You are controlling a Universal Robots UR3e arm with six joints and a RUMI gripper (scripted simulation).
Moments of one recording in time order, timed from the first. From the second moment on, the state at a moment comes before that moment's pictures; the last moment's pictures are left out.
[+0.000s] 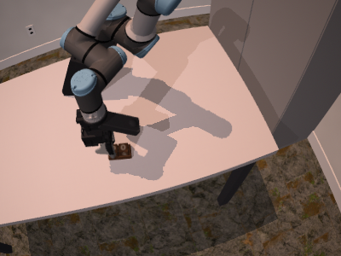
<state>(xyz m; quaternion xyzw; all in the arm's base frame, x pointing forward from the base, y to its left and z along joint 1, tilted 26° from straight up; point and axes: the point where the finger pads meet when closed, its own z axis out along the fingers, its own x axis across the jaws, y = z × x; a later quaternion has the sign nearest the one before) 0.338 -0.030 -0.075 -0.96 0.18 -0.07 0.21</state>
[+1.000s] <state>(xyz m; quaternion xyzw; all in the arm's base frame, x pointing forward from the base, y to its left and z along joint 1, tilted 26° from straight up) 0.332 -0.059 -0.022 -0.96 0.18 -0.09 0.20</state>
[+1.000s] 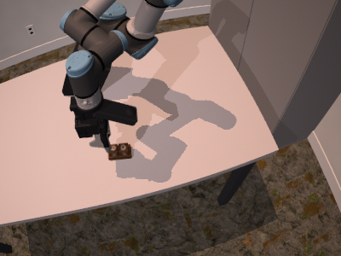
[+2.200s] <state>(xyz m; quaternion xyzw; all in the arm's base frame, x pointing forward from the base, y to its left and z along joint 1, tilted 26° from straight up) 0.319 -0.063 0.006 -0.96 0.18 -0.07 0.21</state>
